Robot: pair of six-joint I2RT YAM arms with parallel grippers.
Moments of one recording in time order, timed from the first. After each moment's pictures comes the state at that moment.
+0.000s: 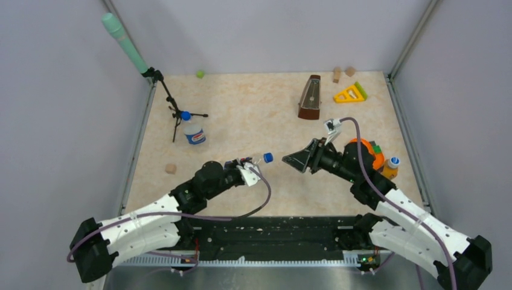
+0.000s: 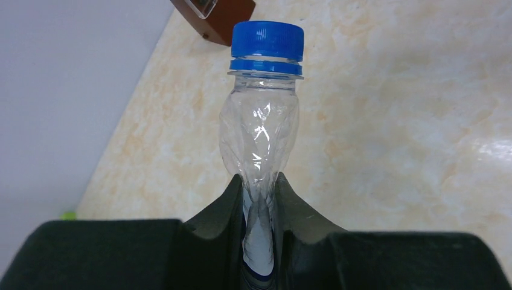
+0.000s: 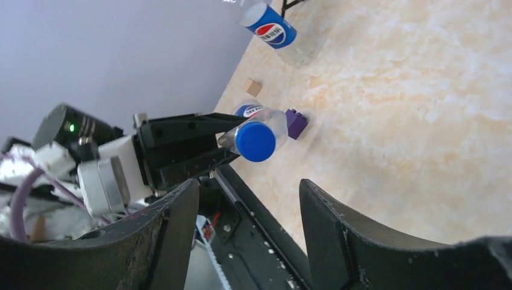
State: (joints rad) left arm -0.91 0.84 0.47 0.12 0.00 0.53; right arm 0.68 0.77 0.60 0.05 -0.32 0.72
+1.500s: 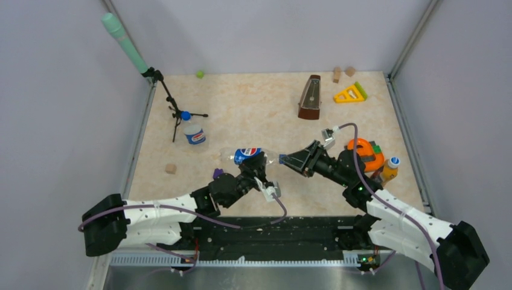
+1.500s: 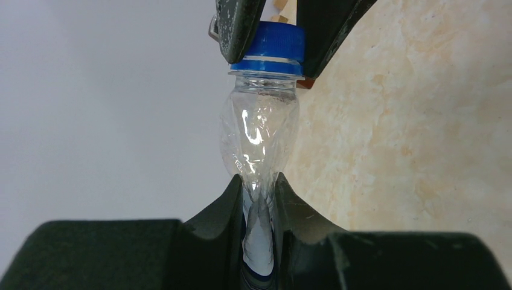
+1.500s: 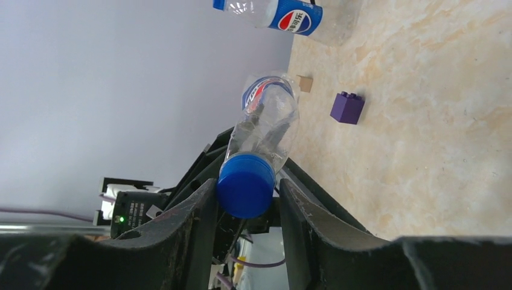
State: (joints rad) left arm -1.14 1.06 0.39 0.63 -0.31 1.03; right arm 0.68 0.86 0.39 0.40 -0.30 1.26
